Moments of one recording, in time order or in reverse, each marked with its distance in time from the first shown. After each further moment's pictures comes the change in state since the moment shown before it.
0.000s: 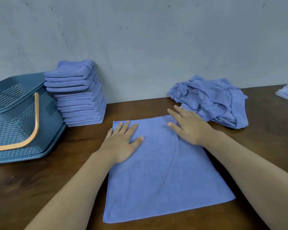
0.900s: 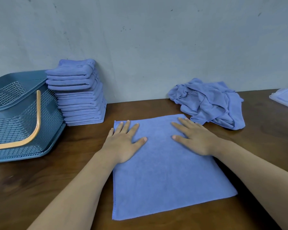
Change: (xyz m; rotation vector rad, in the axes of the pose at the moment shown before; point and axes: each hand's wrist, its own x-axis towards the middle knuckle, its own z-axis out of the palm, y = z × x) left_hand -0.002 0.002 -0.002 0.028 -0.006 0.005; right_hand -0.033 -0.001 0.002 0.076 -0.215 0.098
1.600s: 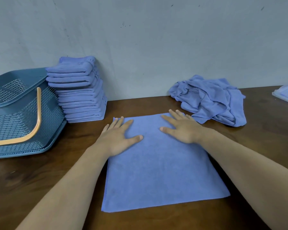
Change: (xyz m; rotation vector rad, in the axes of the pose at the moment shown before) left_hand 0.001 -0.021 -0.010 -0.094 0.005 -0.041; right_hand 0.047 -0.021 0.002 -0.036 -0.019 -0.022
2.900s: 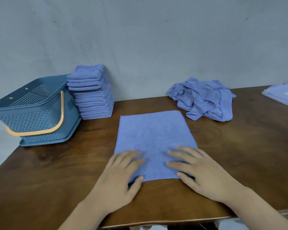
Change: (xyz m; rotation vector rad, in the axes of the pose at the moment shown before) left_hand -0.208 0.051 0.031 0.075 0.298 0.420; right_hand -0.221 -0.013 0.048 -0.049 0.339 -0.489
